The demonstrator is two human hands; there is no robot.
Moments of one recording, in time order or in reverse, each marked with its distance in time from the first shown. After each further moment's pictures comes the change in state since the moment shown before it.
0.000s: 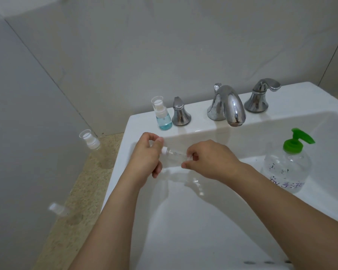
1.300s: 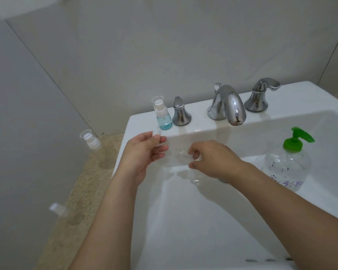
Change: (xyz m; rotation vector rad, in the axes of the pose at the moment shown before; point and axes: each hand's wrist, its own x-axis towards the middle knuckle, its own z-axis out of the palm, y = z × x) left_hand 0.007 0.002 -0.012 -0.523 -0.013 -0.115; right_hand -0.001 0.004 0.000 0.058 -0.042 0.037
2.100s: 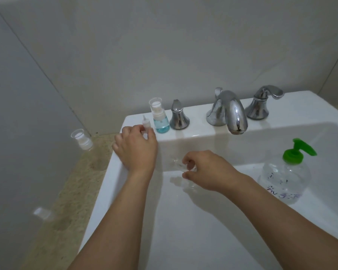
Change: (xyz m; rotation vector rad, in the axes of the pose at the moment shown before) left_hand 0.042 -0.020 0.023 1.013 0.698 0.417; right_hand 0.004 0.005 0.010 0.002 -0.029 -0.057
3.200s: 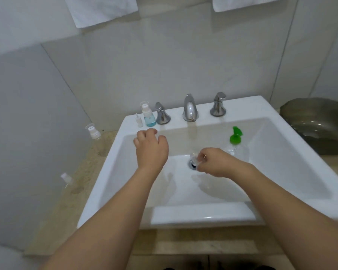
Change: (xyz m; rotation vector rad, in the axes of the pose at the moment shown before) left_hand -0.113 0.064 -0.079 -0.194 -0.329 0.047; right_hand -0.105 0.053 -0.045 0.171 -0.069 0.158
